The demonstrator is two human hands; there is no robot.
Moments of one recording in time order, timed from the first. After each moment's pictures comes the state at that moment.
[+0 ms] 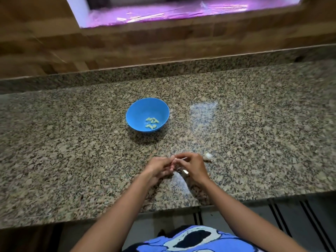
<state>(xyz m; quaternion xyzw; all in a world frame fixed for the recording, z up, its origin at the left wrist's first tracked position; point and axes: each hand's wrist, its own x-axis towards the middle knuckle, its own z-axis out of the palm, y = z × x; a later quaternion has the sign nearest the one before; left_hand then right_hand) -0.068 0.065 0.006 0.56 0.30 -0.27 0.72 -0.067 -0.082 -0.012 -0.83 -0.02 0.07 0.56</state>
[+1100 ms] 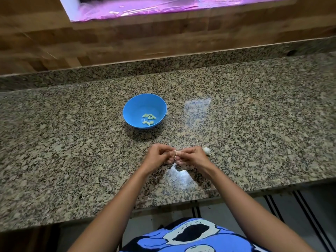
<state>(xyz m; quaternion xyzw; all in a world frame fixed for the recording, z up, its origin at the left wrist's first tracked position) -0.060 0.074 0.007 0.77 0.02 -0.20 0.61 -0.063 -0.097 -0.002 -0.64 0.09 0.25 0.72</state>
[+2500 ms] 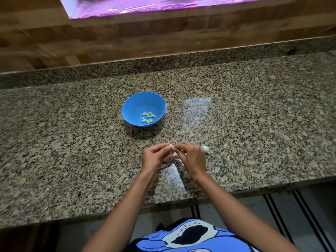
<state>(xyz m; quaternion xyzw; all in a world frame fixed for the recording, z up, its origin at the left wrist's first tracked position) -0.079 0.061 0.008 0.57 0.20 -0.11 0.79 -0.076 -0.073 -0.005 -0.92 -0.04 -0.06 0.38</state>
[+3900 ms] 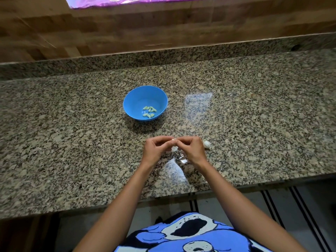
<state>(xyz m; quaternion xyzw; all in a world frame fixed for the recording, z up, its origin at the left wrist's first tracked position) -0.073 0.068 0.009 0.71 0.08 -0.08 0.69 -0.067 -0.075 -0.002 -0.80 0.05 0.07 0.60</state>
